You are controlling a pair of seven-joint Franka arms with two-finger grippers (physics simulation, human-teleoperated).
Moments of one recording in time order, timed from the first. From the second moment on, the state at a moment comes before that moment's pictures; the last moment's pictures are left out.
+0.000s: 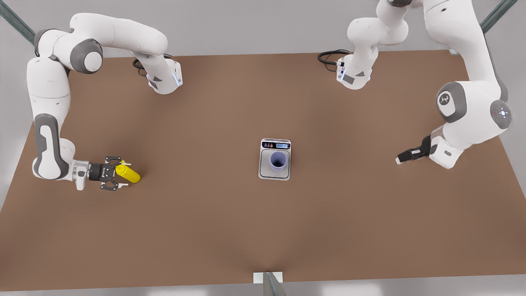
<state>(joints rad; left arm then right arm) -0.09 0.14 0.14 -1.67 -0.19 1.76 -0.11 -0.46 0.74 -0.03 -1.75 0.89 1.66 -2.43</state>
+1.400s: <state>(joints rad) -0.03 0.23 0.10 -1.38 -0.03 1.67 -0.11 -0.13 0.52 -0.02 -1.69 0.84 1.91 -1.81</state>
